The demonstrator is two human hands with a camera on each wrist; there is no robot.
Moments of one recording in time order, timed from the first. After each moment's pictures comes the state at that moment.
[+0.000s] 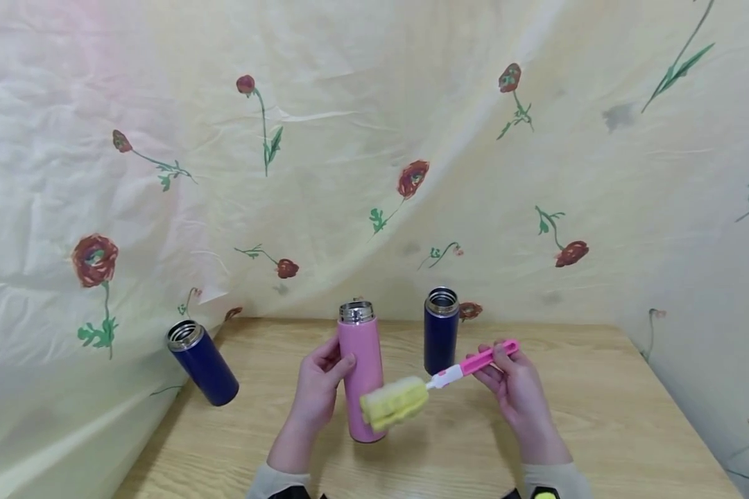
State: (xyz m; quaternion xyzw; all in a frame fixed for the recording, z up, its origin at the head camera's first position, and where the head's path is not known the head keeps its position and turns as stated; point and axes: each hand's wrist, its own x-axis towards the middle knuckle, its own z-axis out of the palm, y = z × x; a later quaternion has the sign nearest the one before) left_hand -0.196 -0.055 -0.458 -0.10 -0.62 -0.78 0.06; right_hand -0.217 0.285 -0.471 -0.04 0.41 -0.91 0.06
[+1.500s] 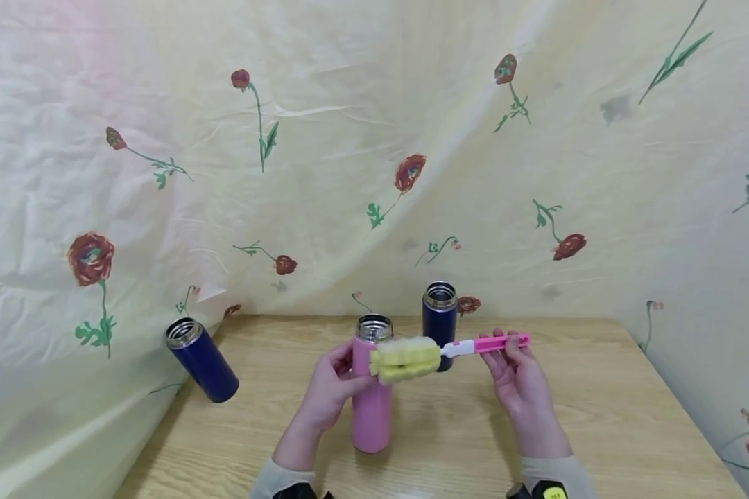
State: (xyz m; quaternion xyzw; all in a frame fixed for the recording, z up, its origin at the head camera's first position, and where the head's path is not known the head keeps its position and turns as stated) left_hand -0.192 -0.045 -0.460 -0.14 -0.64 -0.76 -0.03; right_hand -0.210 0.291 -0.462 0.02 0.13 -0.99 0.08
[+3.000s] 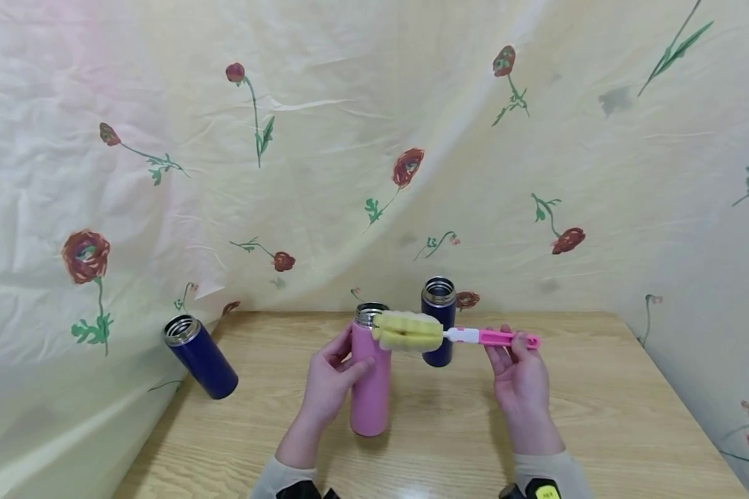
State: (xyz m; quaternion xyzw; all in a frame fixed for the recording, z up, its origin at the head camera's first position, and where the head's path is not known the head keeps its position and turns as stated) left_hand -0.193 -0.039 -0.459 -0.10 -0.65 -0.75 0.04; right_hand -0.202 0.283 -0.449 0.13 0.10 -0.99 0.01
